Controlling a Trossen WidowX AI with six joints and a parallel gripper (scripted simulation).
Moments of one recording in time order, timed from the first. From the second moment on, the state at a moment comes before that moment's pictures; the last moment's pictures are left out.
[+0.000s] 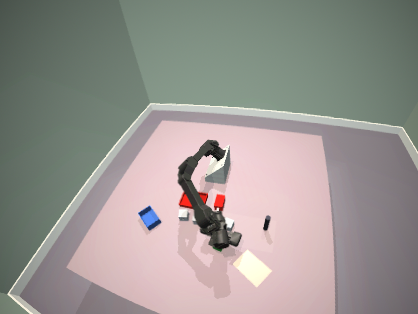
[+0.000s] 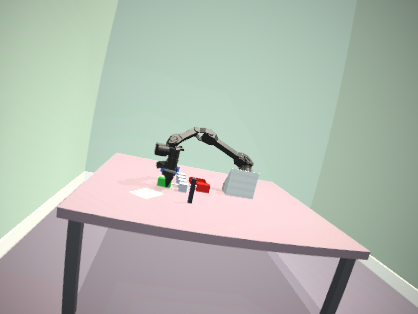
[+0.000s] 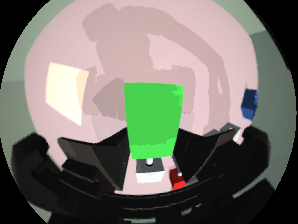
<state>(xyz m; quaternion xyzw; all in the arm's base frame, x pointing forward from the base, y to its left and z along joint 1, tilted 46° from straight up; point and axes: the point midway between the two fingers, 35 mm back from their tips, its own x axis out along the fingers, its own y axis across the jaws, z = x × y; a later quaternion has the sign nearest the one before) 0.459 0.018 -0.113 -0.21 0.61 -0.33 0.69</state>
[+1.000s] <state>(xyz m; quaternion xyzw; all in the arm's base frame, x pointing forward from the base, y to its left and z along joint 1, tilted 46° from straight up) 0.459 0.018 -0.113 -0.21 0.61 -0.33 0.69</state>
